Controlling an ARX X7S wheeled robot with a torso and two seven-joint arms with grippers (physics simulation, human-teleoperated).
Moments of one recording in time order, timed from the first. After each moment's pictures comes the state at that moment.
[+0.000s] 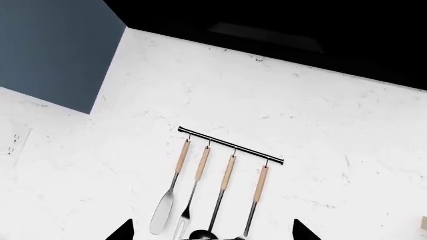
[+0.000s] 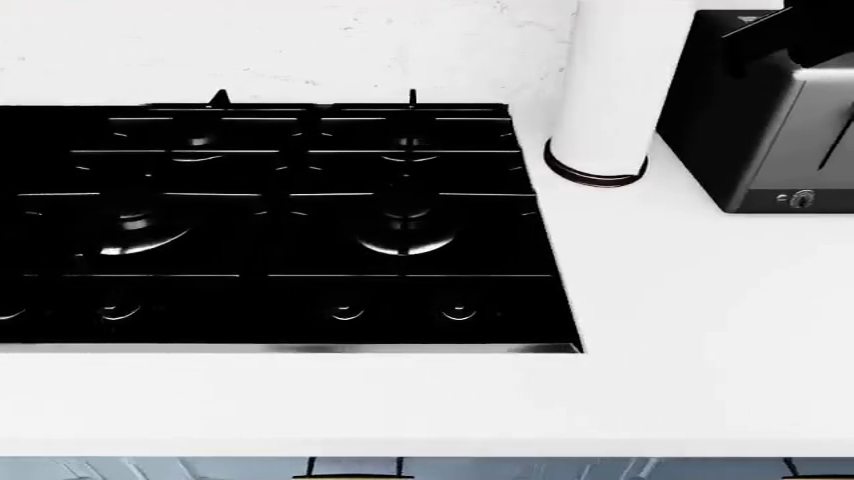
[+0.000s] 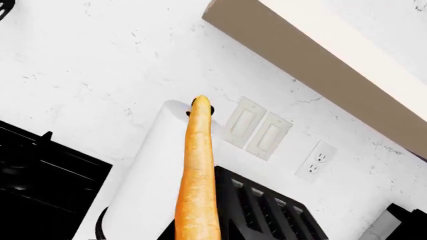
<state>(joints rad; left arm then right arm) -2.04 -0.82 1.11 0.18 -1.69 -0.26 -1.30 2.09 0.90 -0.97 -0.21 1.86 1.31 1.03</state>
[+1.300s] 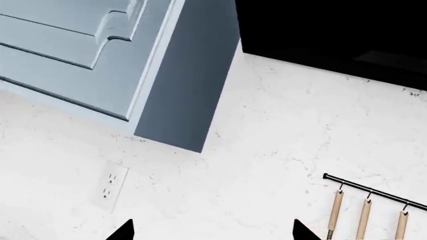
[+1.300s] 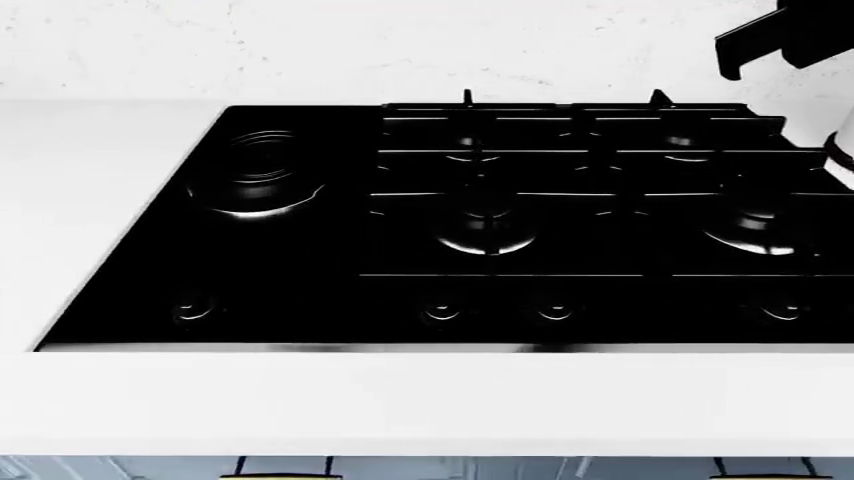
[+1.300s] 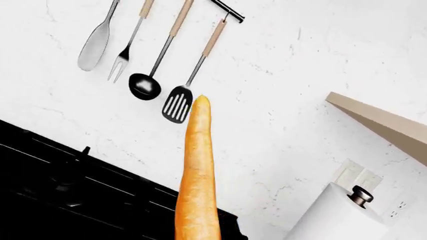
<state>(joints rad) -2.02 -0.81 1.08 0.18 -1.68 -0.28 -1.30 2.10 0.89 -0.98 -0.22 1.86 1.30 1.03</state>
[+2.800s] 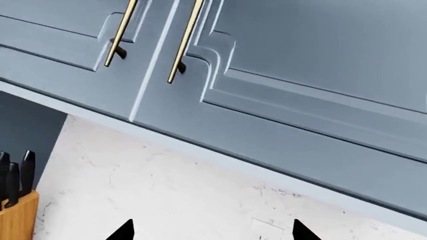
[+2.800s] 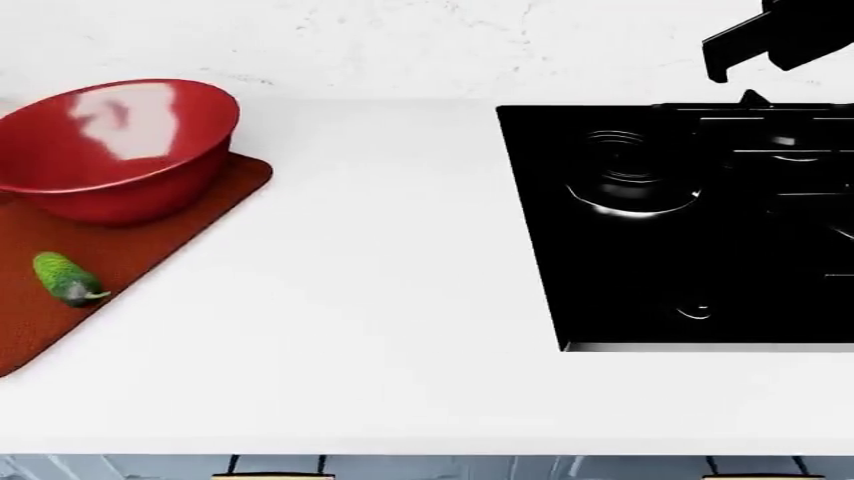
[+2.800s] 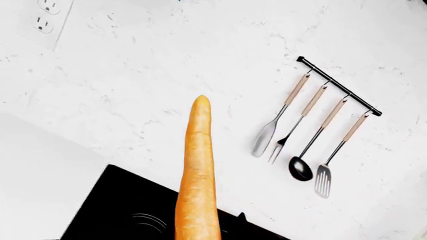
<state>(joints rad) -2.01 -0.81 1.05 0.18 -1.67 -0.30 -1.30 2.09 0.88 -0.99 -0.22 1.85 1.29 1.02</state>
